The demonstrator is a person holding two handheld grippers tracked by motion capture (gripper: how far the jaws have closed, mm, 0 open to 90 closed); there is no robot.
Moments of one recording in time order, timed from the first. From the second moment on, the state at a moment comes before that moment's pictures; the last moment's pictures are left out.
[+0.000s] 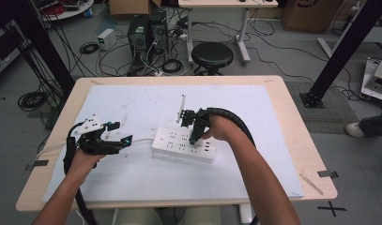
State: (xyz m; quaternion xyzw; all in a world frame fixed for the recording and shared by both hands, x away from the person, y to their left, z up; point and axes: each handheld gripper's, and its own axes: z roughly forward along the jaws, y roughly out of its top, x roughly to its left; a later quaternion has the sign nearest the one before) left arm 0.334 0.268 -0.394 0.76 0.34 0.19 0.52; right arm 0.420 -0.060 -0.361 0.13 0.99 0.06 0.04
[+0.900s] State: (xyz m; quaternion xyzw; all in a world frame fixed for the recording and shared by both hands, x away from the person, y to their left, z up) left arm 0.335 0.277 -0.396 0.76 0.35 0.19 0.52; right arm 0.414 -0.106 -0.343 0.24 0.93 0.26 0.06
